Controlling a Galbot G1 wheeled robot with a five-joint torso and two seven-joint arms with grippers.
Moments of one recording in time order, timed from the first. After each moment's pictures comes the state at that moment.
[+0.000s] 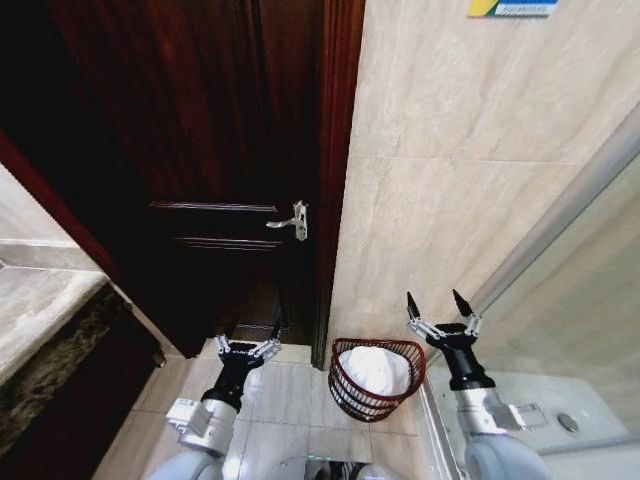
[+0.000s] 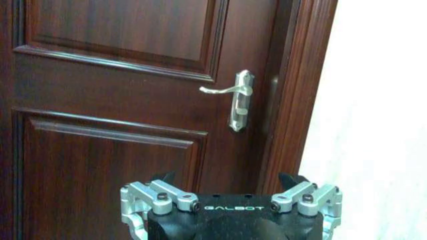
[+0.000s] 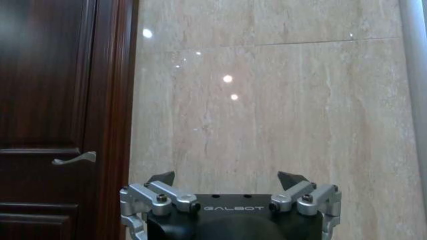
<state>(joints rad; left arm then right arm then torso) 1.95 -1.61 -0.51 -2.50 -0.10 0.11 0.15 -1.76 1.54 0.71 2.38 0.19 0.13 -0.22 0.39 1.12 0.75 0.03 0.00</state>
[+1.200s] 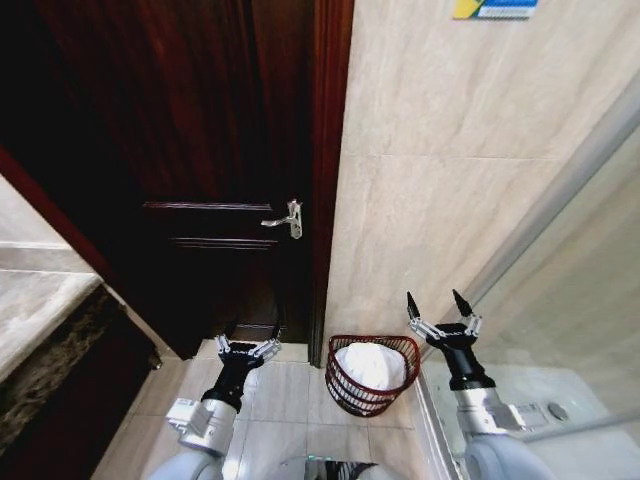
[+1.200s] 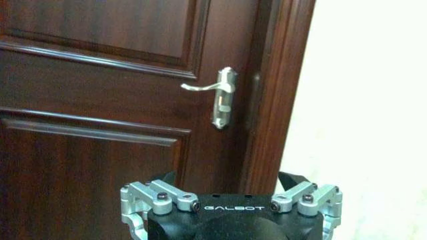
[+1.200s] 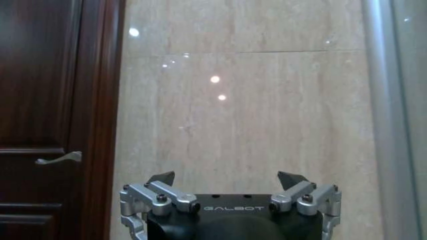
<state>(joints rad) 1.95 -1.61 -0.51 -2.50 -0.10 0.11 0.15 -1.76 1.54 0.71 2.38 0.19 0.13 -0.22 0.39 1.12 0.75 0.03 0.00</state>
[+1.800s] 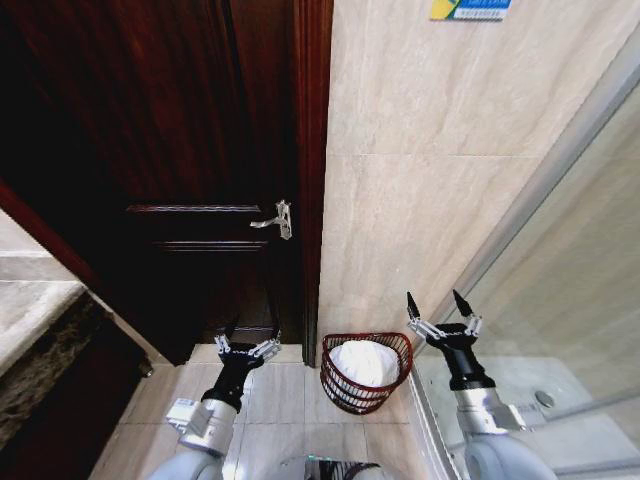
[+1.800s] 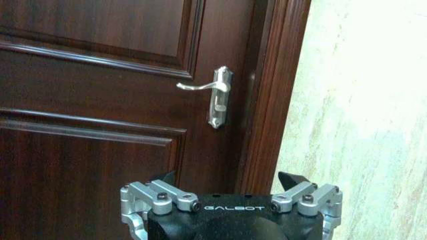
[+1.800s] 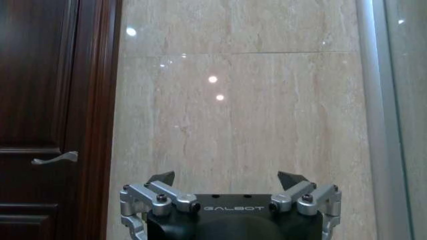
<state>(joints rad) 1.95 -1.61 -0.51 -2.50 -0.10 0.11 0.15 -1.76 1.54 0.71 2.38 0.19 0.13 -0.22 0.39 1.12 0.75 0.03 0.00</state>
